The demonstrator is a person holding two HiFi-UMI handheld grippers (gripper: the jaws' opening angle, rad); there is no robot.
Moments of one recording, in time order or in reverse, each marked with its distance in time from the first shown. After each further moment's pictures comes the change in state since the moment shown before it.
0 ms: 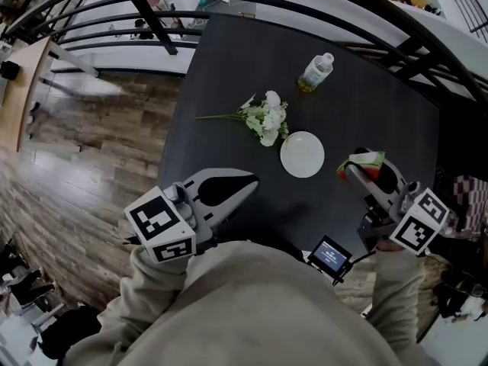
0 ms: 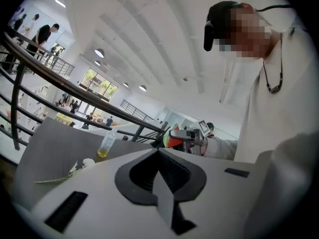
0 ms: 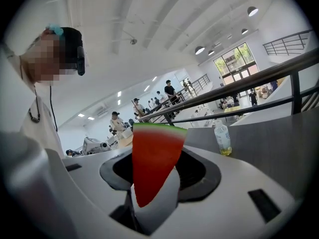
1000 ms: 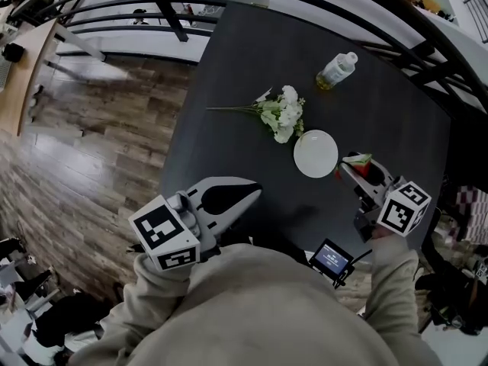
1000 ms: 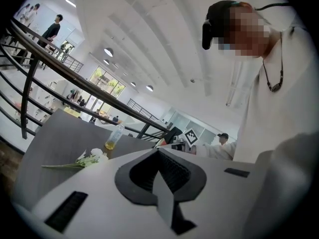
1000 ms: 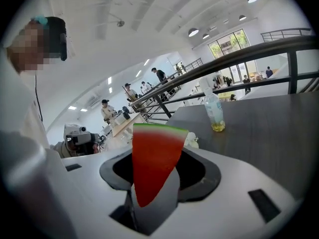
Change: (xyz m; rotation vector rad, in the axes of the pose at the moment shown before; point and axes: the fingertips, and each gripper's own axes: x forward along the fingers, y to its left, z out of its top) left arm -0.023 0.016 -0.028 -0.069 -0.012 0.059; right arm 0.048 -0.066 -0.083 0.052 0.185 -0.061
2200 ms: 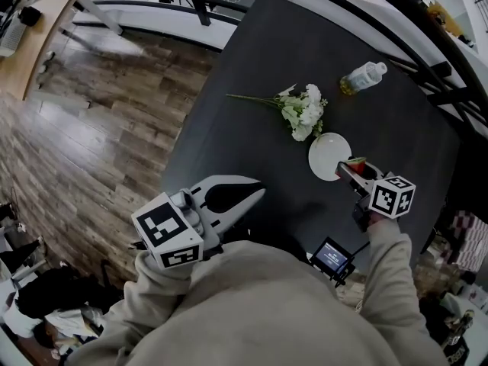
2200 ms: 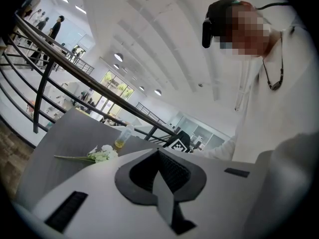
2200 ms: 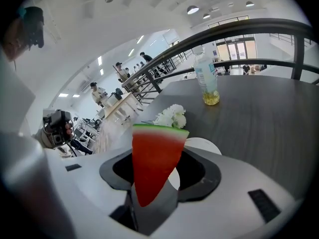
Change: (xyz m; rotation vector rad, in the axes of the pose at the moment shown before) left arm -0.029 0.012 -0.015 -0.052 -0.054 0.093; right arm 0.057 -0.066 -0.070 0.005 0.252 -0.074
